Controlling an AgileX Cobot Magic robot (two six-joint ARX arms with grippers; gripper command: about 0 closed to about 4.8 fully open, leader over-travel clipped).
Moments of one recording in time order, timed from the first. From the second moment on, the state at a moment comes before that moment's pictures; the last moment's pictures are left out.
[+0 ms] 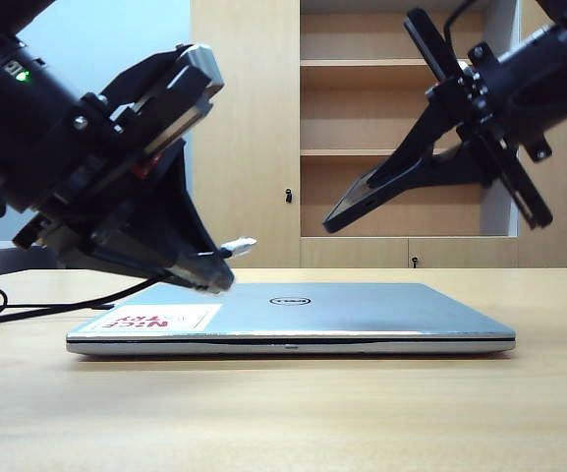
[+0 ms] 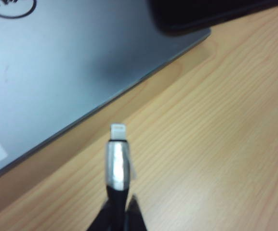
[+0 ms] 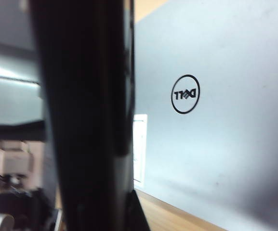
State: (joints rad) left arm -0.83 1.19 0.49 0.07 0.12 -0.26; right arm 0.36 1.29 0.67 0.13 -0.52 0.88
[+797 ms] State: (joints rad) left arm -0.89 1.19 0.49 0.19 0.12 -0.42; right arm 0.47 1.44 0.52 0.69 -0.49 1.24
